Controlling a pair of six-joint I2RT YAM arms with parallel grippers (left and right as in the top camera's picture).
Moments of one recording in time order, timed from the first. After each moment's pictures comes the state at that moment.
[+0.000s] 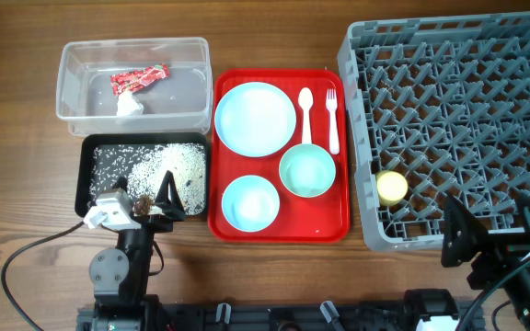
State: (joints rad) left arm -0.01 0.01 0.01 -0.07 0.03 -0.36; right arm 0.02 0.64 1.52 -1.30 -0.09 0.13
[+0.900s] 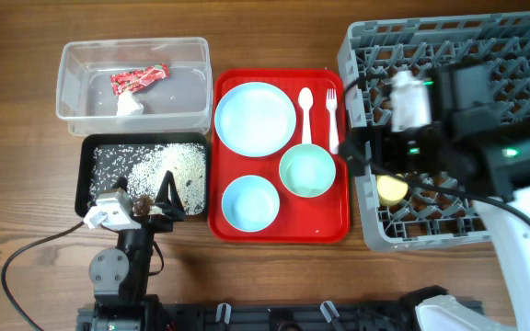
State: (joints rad) left arm -0.01 0.02 0.01 -0.07 0.03 -0.36; right arm 0.29 1.30 1.51 -1.32 -0.29 0.17
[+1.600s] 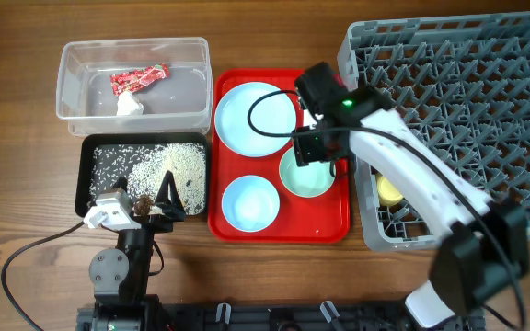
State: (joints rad) left arm -0.01 0.02 0.01 -0.07 0.03 -0.36; right arm 0.52 1.78 1.41 -1.04 0.03 0.30
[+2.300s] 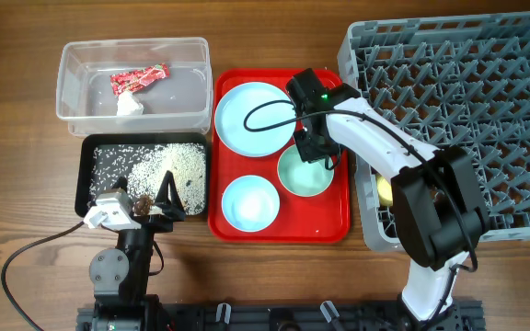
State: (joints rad) left arm -0.01 0.02 0.01 -0.07 0.03 -0.36; right arm 0.48 2.00 1.41 -0.92 0.11 0.16
